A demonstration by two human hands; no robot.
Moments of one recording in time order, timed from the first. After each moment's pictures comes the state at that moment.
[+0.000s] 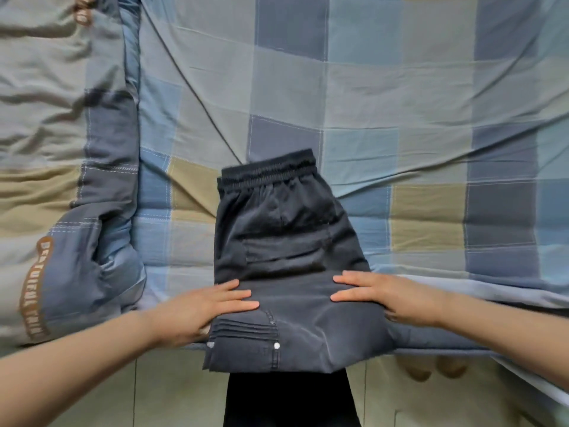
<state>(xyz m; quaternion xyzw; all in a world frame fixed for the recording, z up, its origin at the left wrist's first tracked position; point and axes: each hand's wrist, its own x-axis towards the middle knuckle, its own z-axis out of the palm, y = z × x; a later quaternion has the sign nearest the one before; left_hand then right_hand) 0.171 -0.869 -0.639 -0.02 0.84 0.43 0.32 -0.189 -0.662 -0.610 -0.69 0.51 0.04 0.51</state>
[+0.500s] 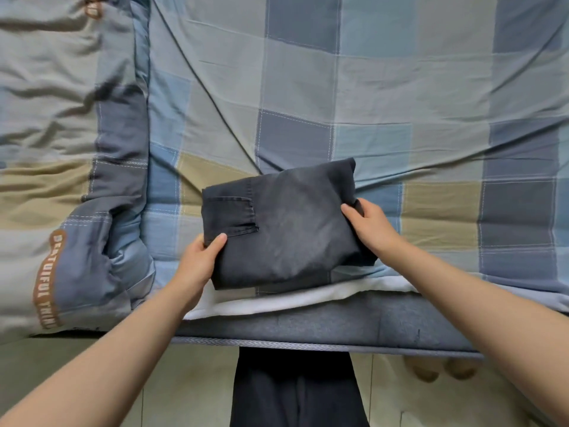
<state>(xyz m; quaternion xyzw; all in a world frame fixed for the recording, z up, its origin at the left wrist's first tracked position) 0.116 -0.880 -0.640 -0.66 0.36 0.66 -0.03 -0.169 -0.766 -0.638 -0.18 0.80 -0.29 0.50</state>
